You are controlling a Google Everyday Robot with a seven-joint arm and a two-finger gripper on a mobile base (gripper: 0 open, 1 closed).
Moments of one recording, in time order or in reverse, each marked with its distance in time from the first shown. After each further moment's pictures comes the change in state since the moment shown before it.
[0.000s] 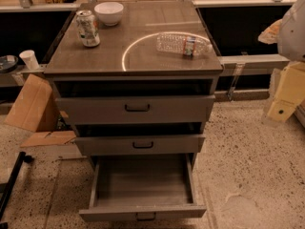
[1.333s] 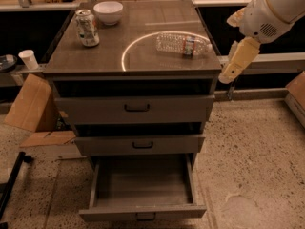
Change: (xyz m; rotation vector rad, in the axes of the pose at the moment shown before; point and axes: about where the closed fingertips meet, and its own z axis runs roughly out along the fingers) arm -0.042 -0.123 0.073 0.043 -0.272 0.030
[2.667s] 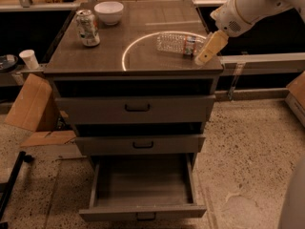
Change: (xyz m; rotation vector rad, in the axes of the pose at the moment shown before) arm -0.024 -0.097 0.085 0.071 -0.128 0.057
